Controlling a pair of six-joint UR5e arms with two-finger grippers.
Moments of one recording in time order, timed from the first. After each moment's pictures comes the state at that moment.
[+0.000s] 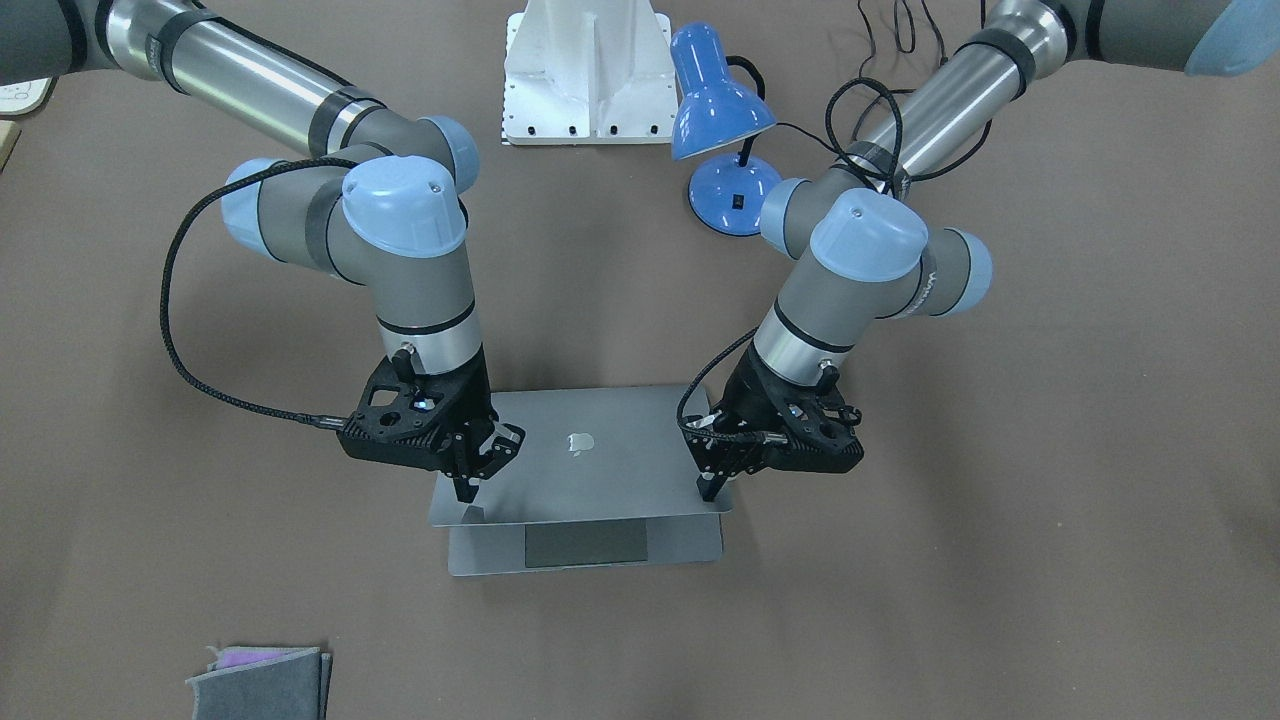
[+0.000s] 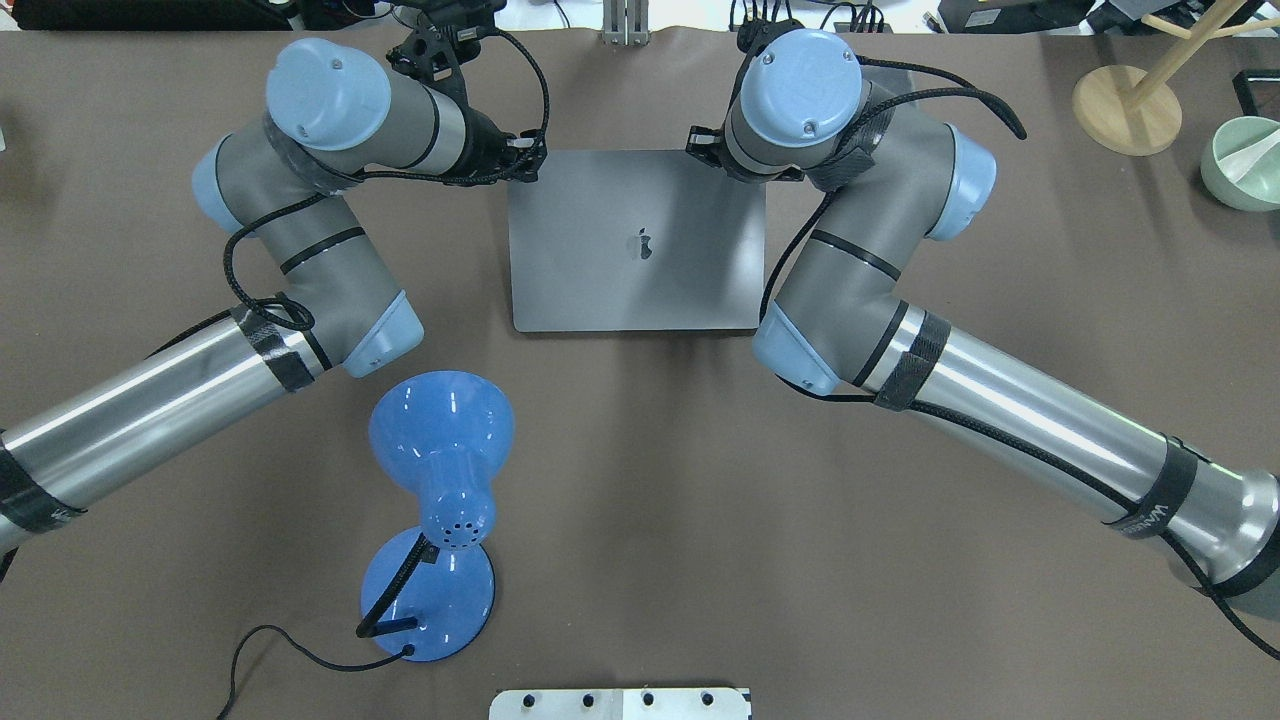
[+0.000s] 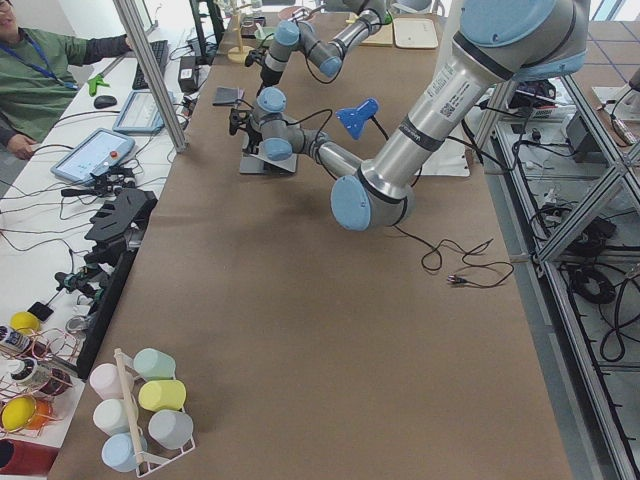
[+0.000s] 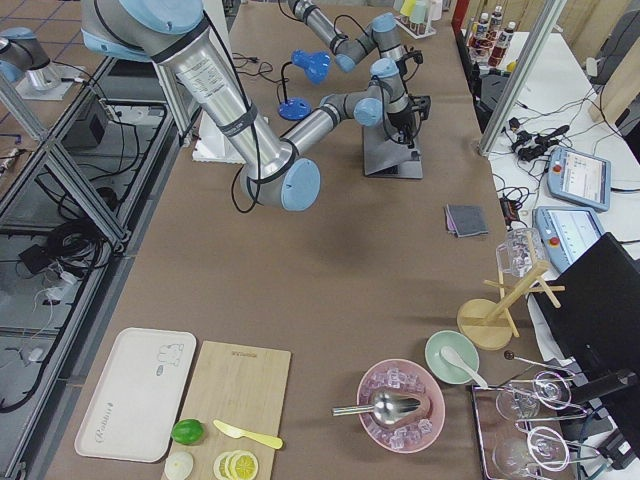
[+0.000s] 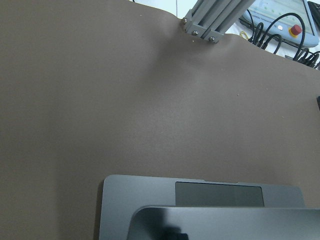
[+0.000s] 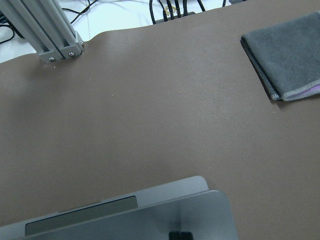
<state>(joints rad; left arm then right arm) -0.77 -2.34 -1.22 -2.34 -1.85 -1.31 0.73 -0.77 1.36 -1.29 1.66 1.32</state>
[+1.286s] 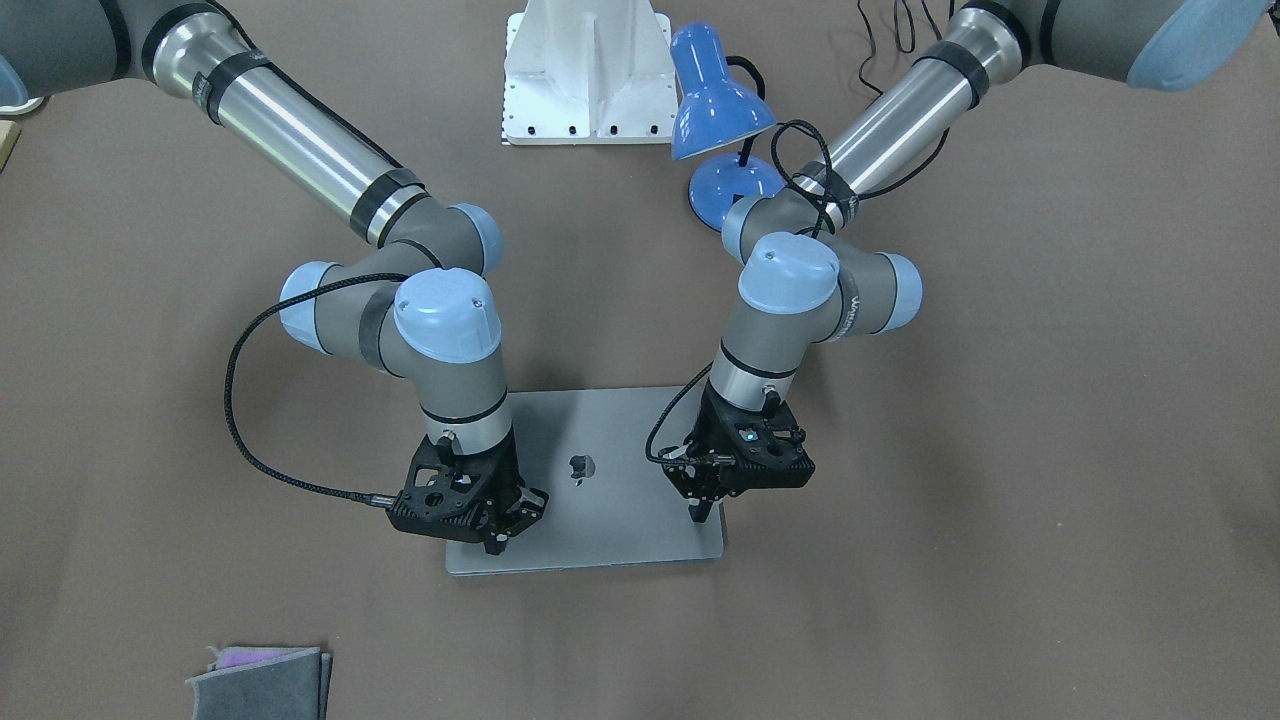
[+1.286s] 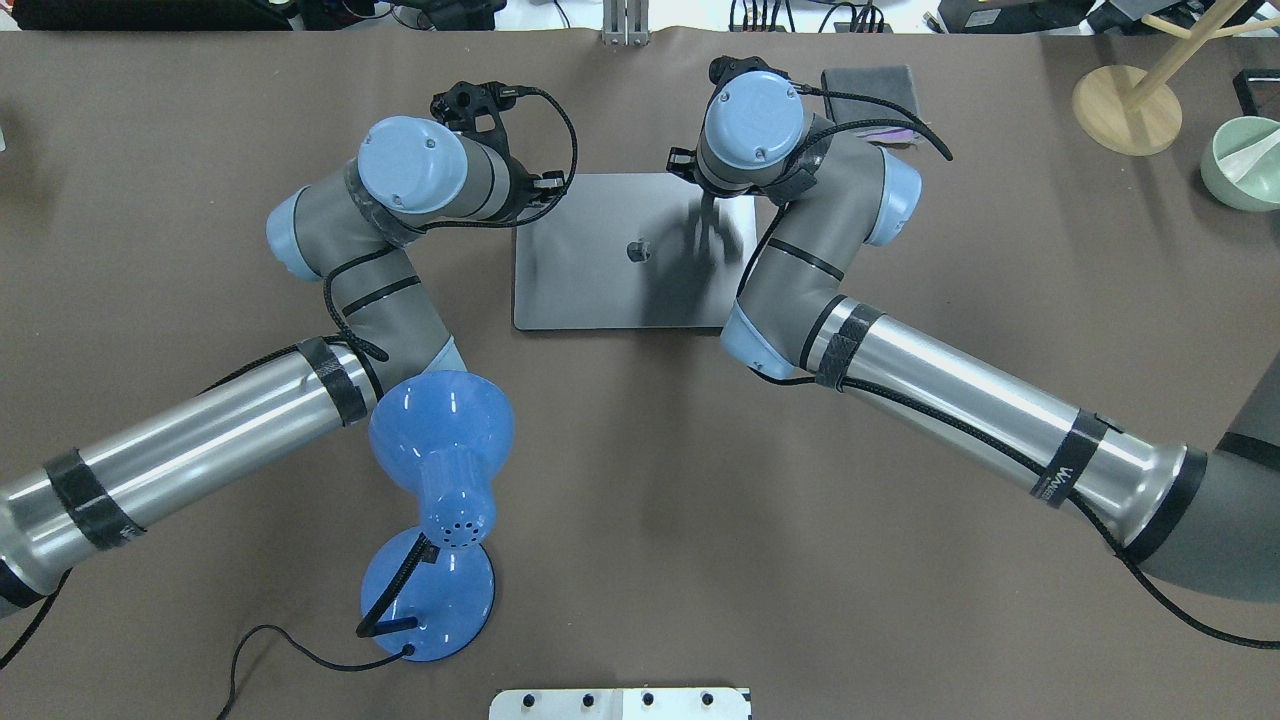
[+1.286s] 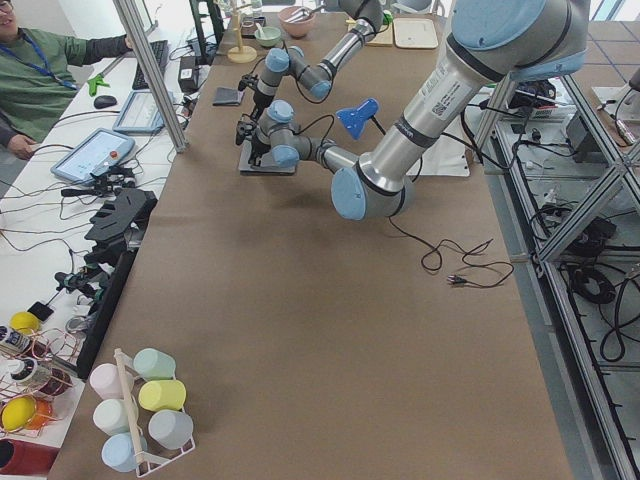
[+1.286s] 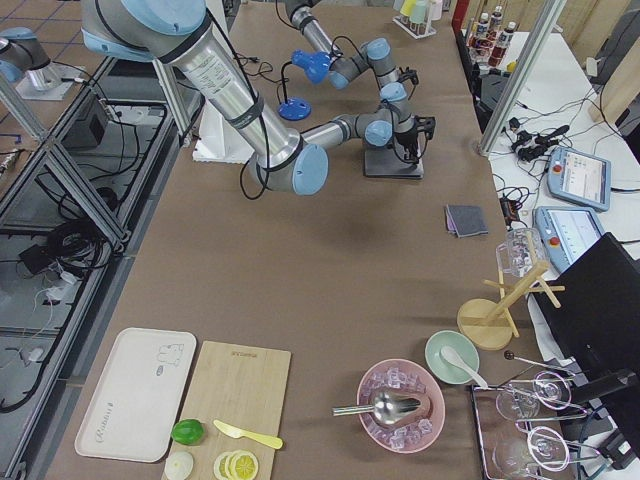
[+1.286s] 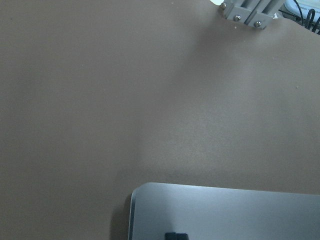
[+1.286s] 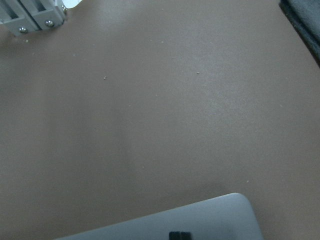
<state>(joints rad) -0.69 -2.40 -1.07 -2.34 -1.66 -1.27 0.70 -0.66 1.02 -1.06 1.65 1.33</state>
